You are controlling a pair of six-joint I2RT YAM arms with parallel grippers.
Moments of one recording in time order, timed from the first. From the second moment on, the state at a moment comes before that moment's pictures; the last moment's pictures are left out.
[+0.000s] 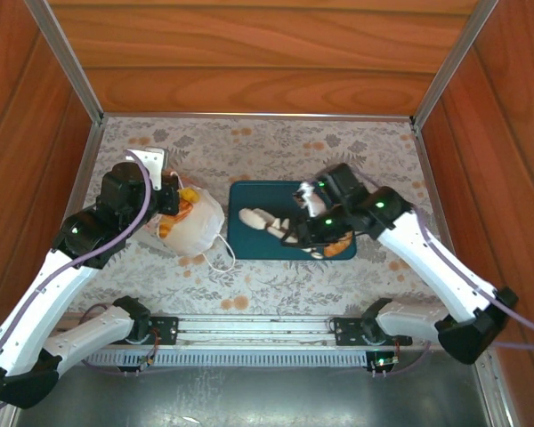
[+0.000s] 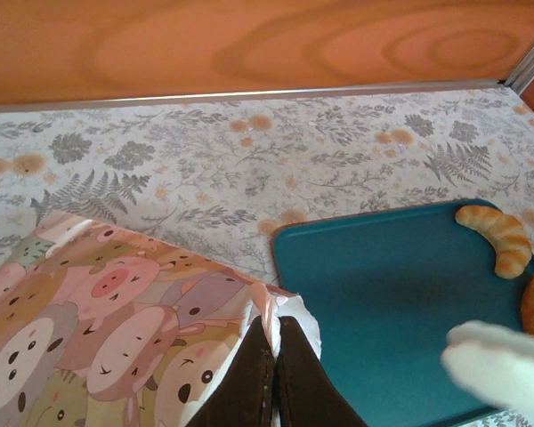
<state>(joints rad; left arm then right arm) -0.58 0.88 1.16 -0.78 -0.20 -0.32 0.76 1.21 1.24 -1.10 -0.55 0.45</state>
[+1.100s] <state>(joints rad) -0.58 0.98 1.18 -0.81 -0.16 -0.36 1.09 1.82 1.44 -0.73 0.23 0.04</state>
